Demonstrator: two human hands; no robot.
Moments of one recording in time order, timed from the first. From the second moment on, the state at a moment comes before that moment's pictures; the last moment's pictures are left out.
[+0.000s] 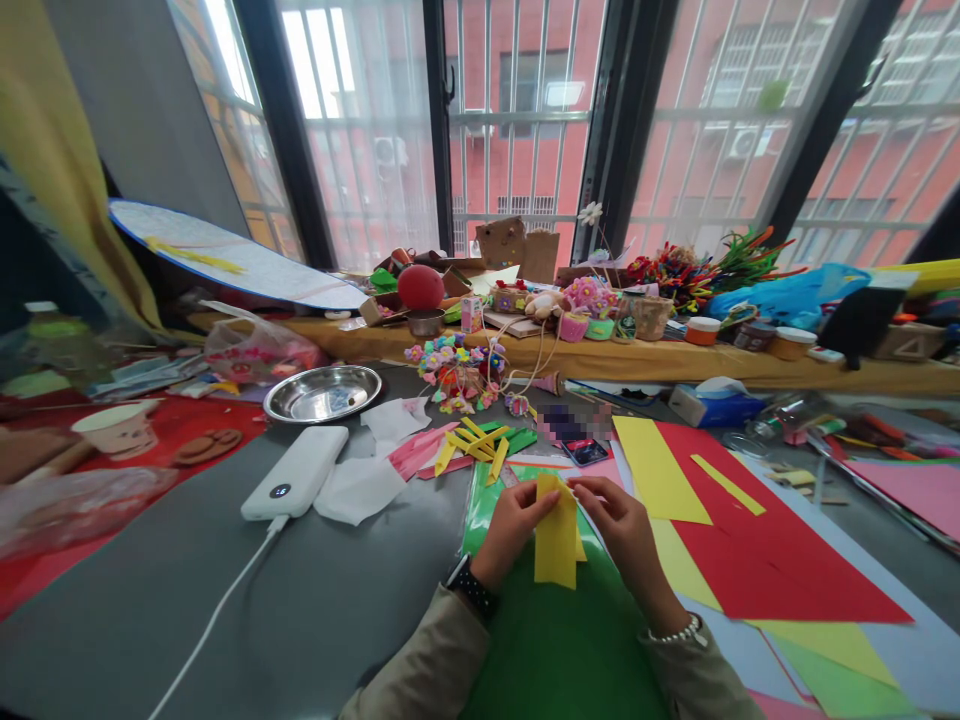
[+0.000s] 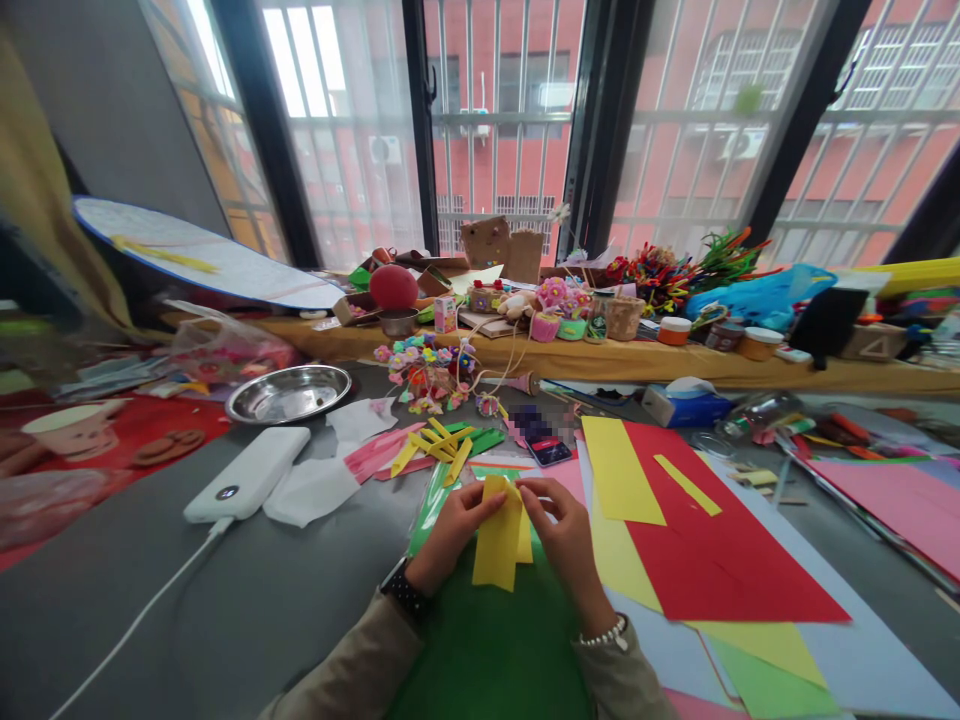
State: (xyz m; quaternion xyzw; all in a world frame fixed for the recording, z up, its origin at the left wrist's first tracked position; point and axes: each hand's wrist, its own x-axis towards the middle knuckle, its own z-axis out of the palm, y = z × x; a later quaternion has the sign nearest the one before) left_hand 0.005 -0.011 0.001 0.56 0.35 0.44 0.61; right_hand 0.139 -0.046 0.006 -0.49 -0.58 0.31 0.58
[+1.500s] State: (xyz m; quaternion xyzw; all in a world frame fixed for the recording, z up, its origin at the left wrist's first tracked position) left_hand 0.005 -0.012 -0.008 0.60 0.35 0.36 0.62; right_hand 0.147 -0.035 -0.012 -0.50 -0.52 0.42 0.55
